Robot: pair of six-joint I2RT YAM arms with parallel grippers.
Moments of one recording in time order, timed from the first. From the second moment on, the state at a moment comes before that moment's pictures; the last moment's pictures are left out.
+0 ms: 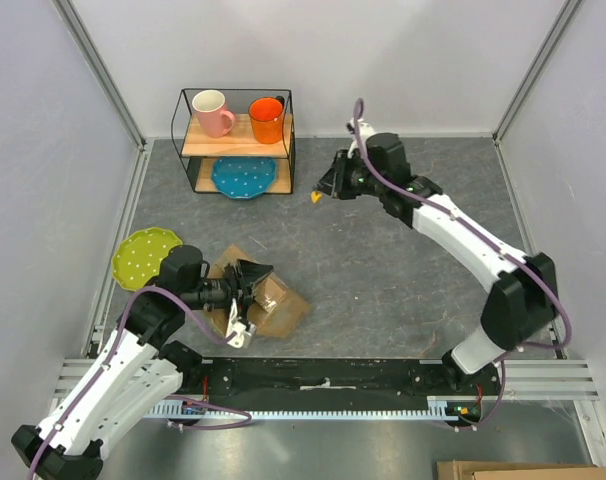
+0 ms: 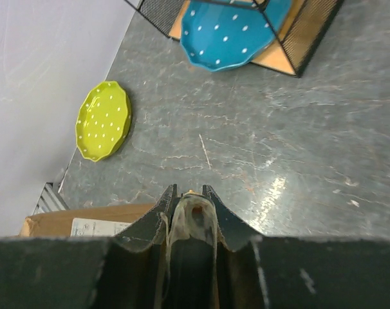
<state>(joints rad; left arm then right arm) -0.51 0.61 0.63 -0.56 0.76 1.66 0.55 1.63 1.40 -0.20 -0.32 0.53</state>
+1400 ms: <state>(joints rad) -0.51 0.66 0.71 -0.58 0.93 1.02 1.08 0.92 0.87 0.04 -0.70 -0.43</state>
